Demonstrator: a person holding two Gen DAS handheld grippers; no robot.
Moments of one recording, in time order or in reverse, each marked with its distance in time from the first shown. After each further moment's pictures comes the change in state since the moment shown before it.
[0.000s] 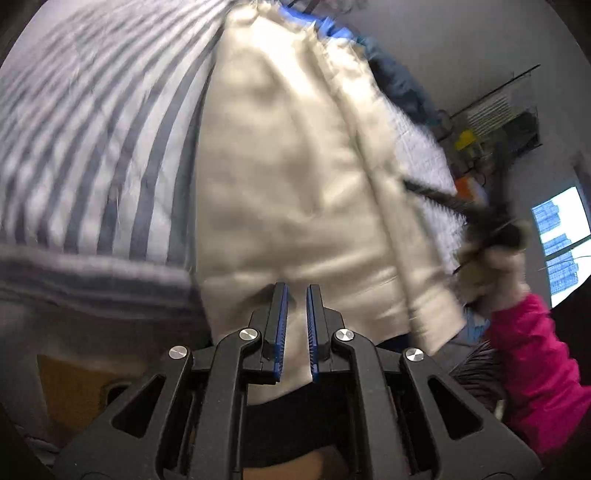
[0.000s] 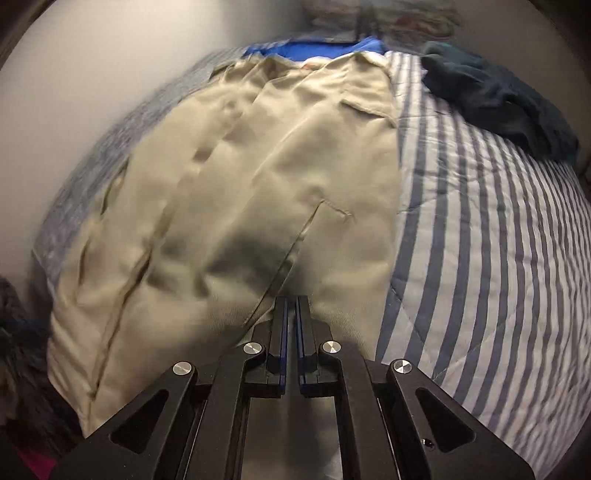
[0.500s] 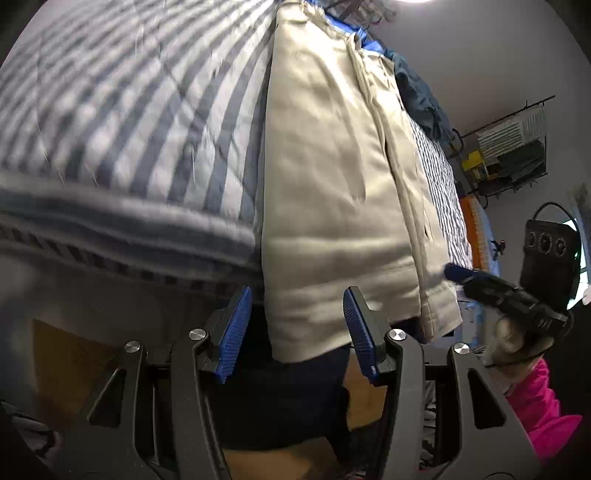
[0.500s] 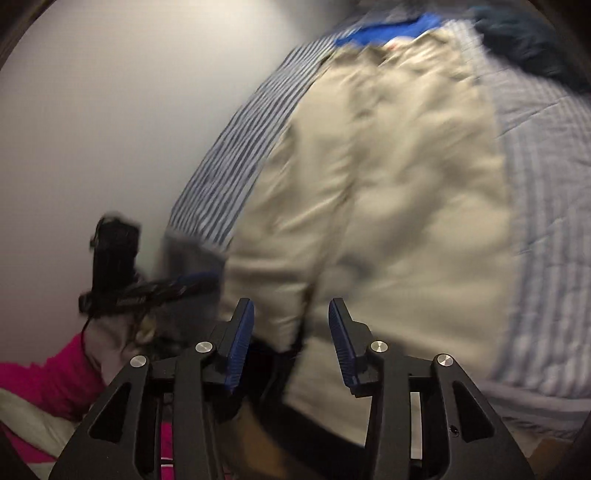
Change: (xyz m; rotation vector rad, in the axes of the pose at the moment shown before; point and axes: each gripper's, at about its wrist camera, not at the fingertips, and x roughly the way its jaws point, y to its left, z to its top) left arm -0.021 0.039 -0.010 -0.133 -0.006 -0.031; right arm -0.050 0.095 -0.056 0.015 0.115 0.431
